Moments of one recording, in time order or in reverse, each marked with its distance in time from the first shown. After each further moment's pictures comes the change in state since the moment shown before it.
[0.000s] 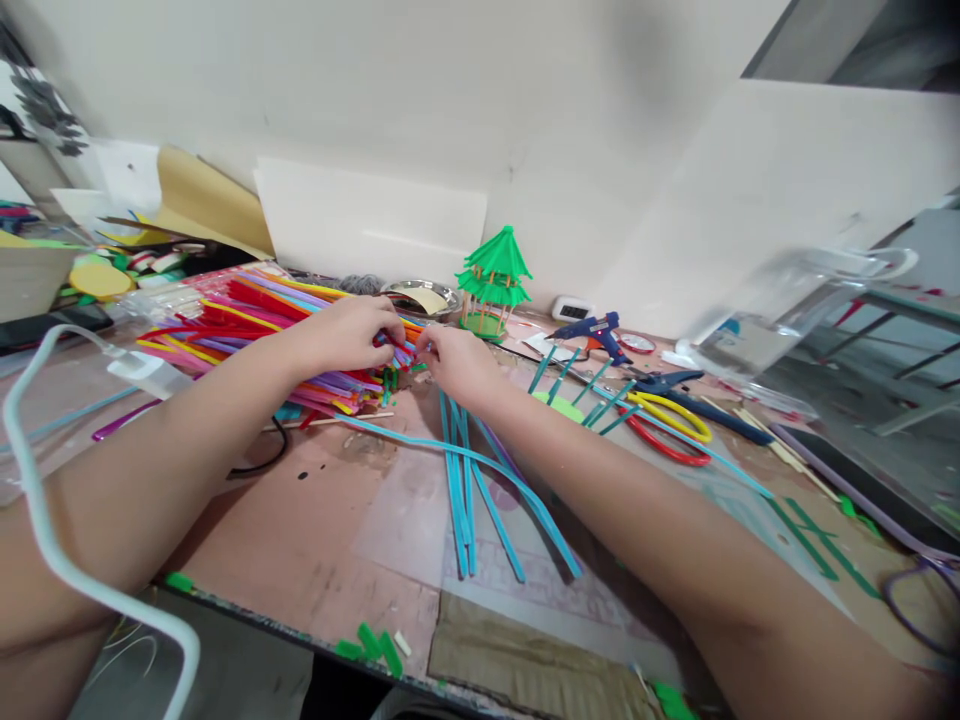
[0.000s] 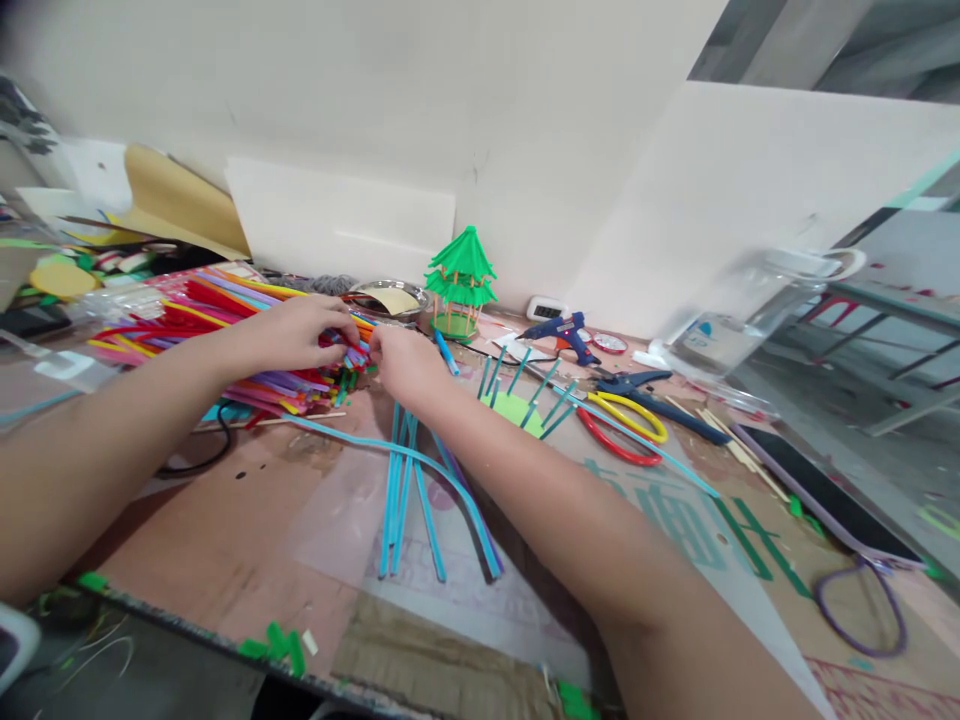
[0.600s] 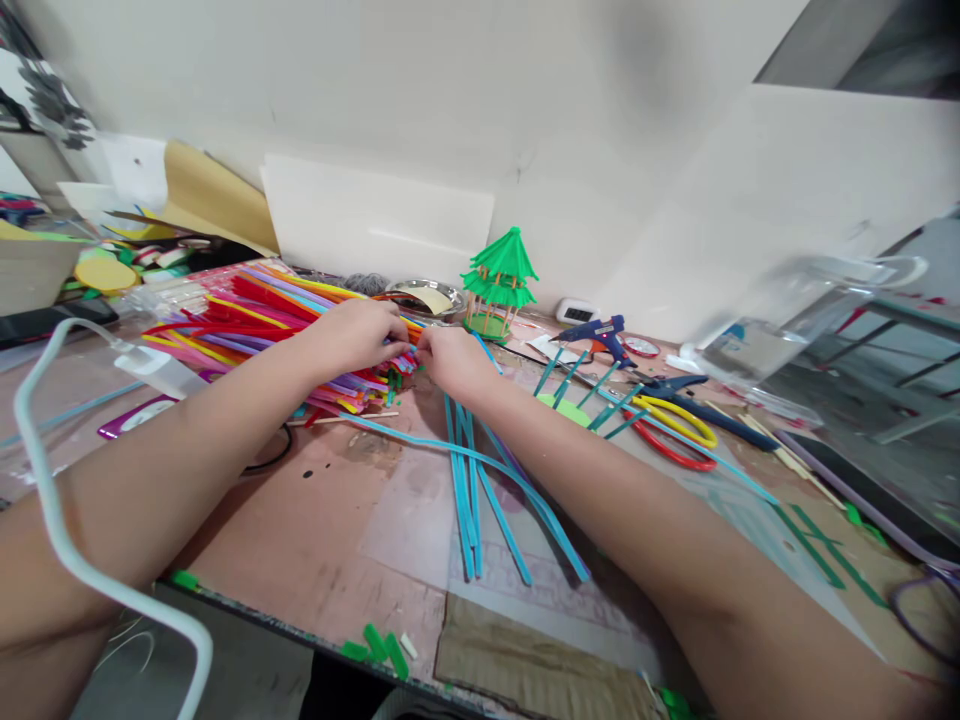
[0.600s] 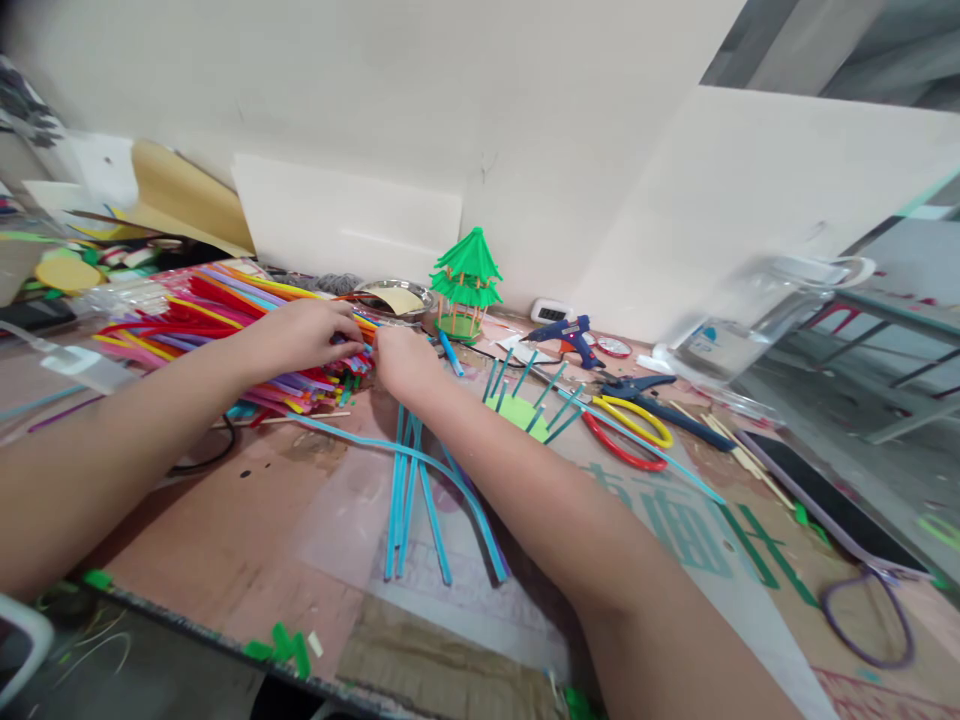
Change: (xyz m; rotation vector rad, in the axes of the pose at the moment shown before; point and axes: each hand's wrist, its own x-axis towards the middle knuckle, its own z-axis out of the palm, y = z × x) left_hand 0.001 0.004 0.007 0.079 -0.005 -0.095; right_hand 0.017 -0.007 0.008 -0.116 -0.094 0.020
